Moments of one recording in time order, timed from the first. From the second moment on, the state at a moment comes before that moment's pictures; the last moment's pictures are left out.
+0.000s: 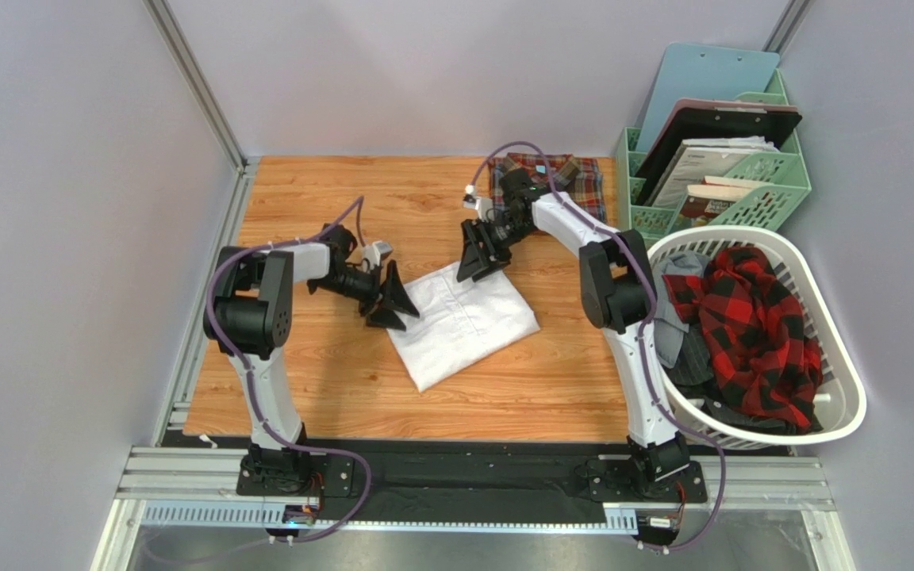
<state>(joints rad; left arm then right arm) -0.11 2.01 1.17 -0.56 0.99 -0.27 0.37 2.44 2.01 -0.86 -0.91 -0.04</state>
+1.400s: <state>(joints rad) -0.13 2.23 1.61 -1.04 0.85 0.22 0.55 2.17 1.70 -0.88 -0.58 -0.25</state>
